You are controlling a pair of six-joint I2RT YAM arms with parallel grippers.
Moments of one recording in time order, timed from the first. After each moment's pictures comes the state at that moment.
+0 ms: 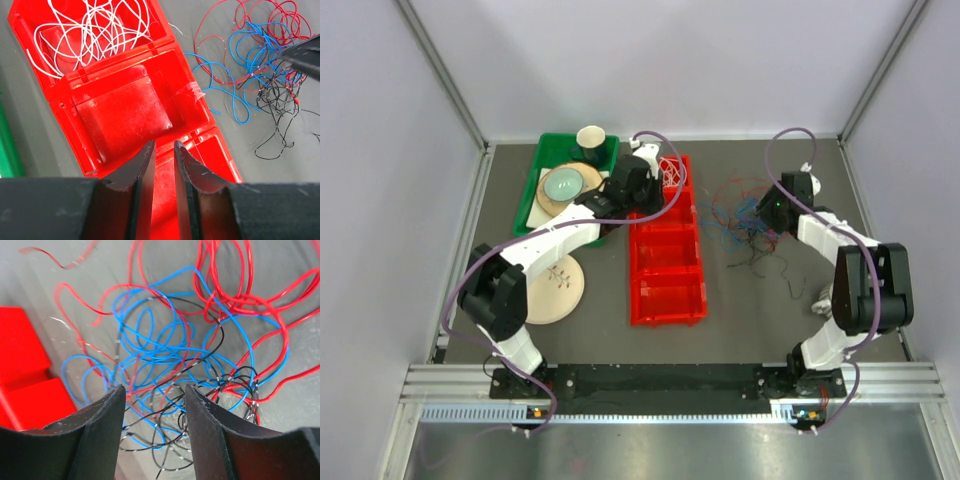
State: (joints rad) left arm -0.65 1.69 1.37 -0.22 -0.05 -0.34; right arm 0.06 1.60 0.96 -0.13 0.05 0.73
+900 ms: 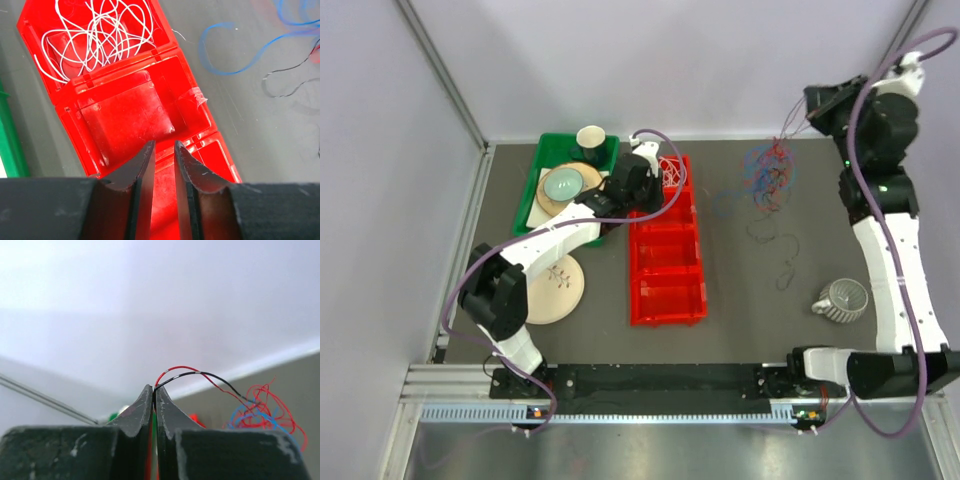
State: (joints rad) left arm -0.65 1.70 1.38 -0.22 -0.07 -0.34; right arm 0.06 1.26 1.53 -0.23 0.02 0.65
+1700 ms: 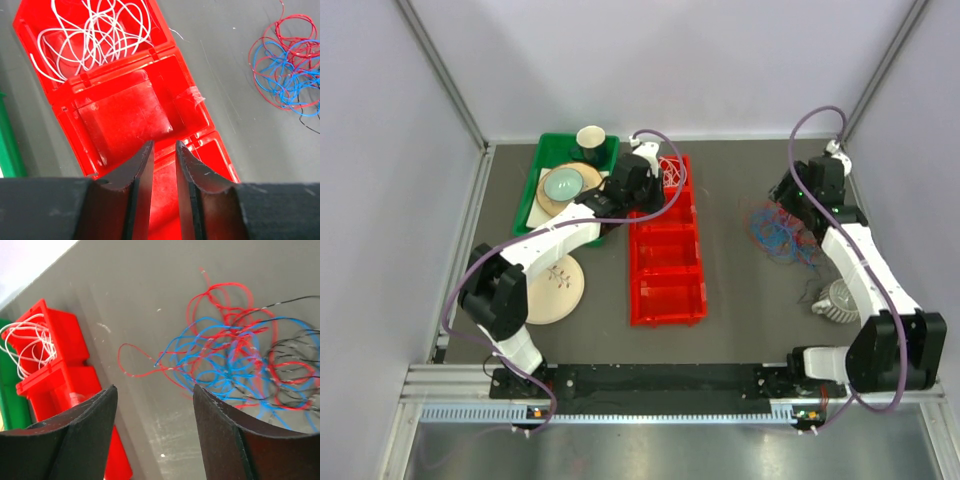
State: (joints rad) left arm -0.65 1.70 1.38 -0.22 -0.06 -0.34; right arm 0.05 1.31 1.06 -0.36 0.08 0.59
